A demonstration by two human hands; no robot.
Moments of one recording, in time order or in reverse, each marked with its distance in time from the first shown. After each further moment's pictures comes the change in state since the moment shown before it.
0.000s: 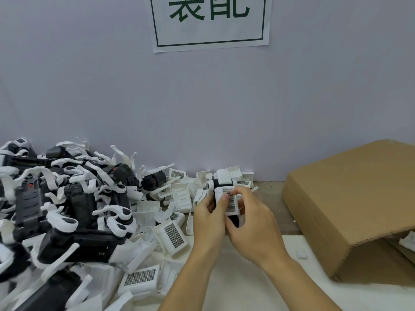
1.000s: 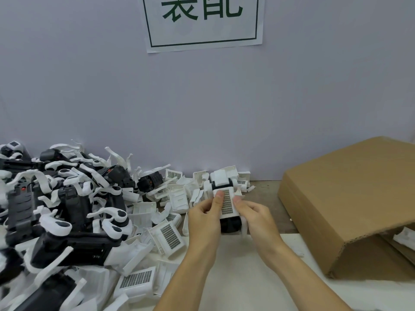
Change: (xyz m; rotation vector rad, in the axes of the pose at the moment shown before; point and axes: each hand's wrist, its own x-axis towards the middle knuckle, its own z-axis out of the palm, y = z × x) left_hand -0.001 -0.001 0.001 -0.016 -0.007 -0.008; right_hand 0.009 0.008 -0.003 0.883 -0.120 0.443
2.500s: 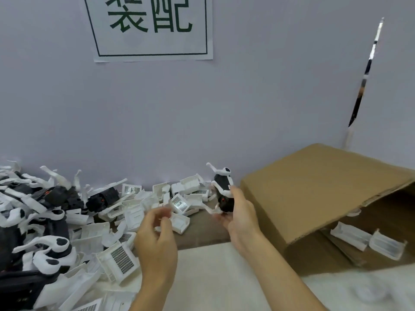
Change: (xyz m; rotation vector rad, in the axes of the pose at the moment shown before) left_hand -0.003 -0.010 -0.001 0.294 0.263 0.378; right_hand 0.014 -0.035 -0.037 0.274 0.344 0.127
